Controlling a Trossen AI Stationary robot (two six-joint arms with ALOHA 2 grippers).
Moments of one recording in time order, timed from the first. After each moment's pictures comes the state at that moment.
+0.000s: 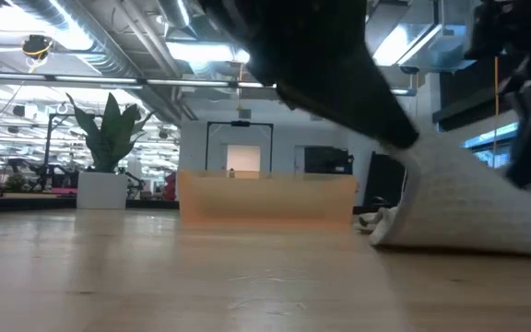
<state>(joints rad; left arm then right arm) -0.43 2.09 1.47 -0.15 -0.26 -0.15 0.72 1.69 1.02 -0.87 0.49 1.12</state>
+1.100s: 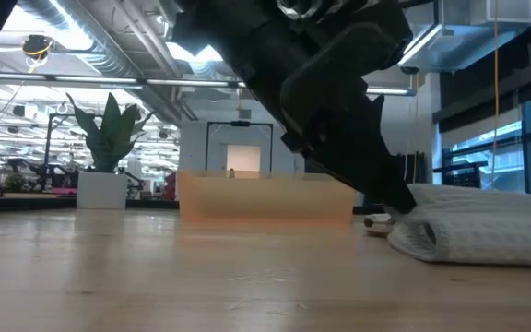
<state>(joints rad) -0.30 2.17 1.48 -0.10 -0.16 -0.12 0.84 1.64 0.91 -0.75 0.32 1.28</state>
